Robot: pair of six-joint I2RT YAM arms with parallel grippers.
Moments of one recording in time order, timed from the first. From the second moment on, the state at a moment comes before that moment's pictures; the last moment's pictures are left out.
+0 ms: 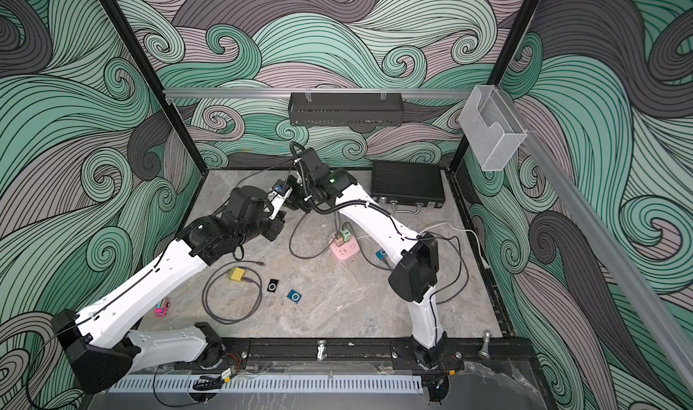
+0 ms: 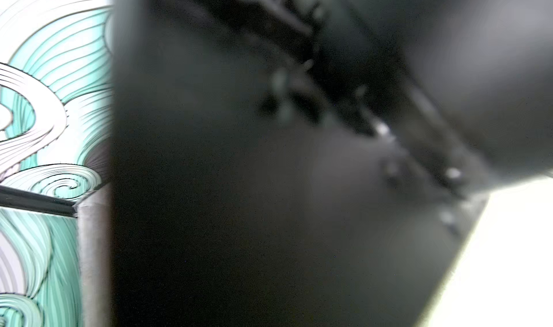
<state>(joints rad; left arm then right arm) -0.67 1.22 1.27 -0.71 -0.29 0.12 0.78 2.00 2.11 -0.83 -0.36 1.13</state>
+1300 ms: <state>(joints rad) -0.68 1.24 1.31 -0.75 -0.34 0.11 0.79 1.96 2.02 -0.80 -0.37 1.15</state>
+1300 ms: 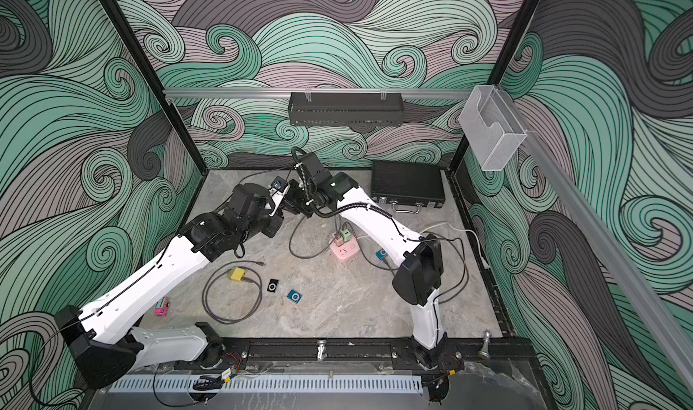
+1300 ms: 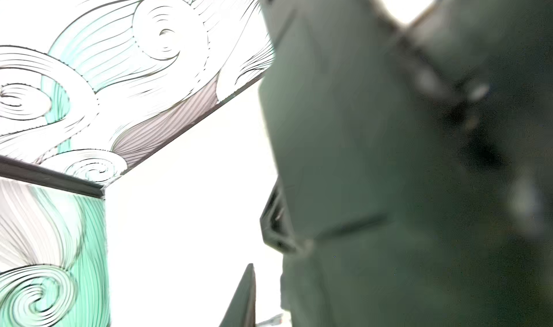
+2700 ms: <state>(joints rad) -0.75 1.18 1.19 -0.71 -0.45 0.12 0.78 1.96 2.05 -0.87 -0.38 1.16</state>
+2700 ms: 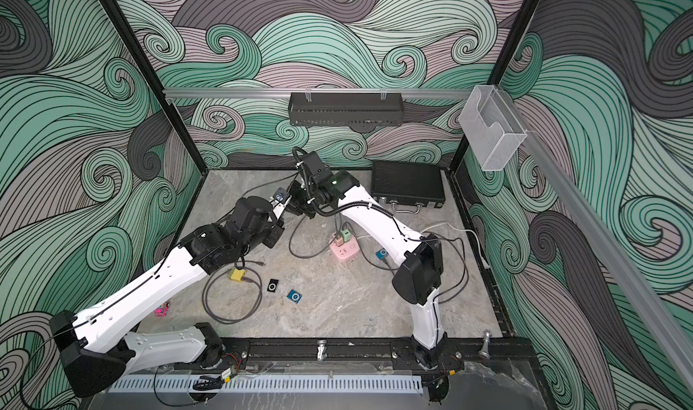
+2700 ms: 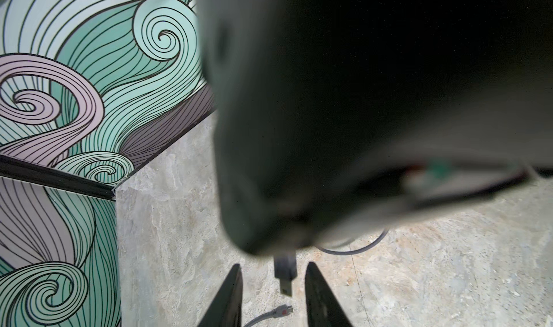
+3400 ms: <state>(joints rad) -0.76 1.01 1.11 -0.65 -0.40 0.11 0.78 1.98 2.12 -0.82 -0.49 1.22</state>
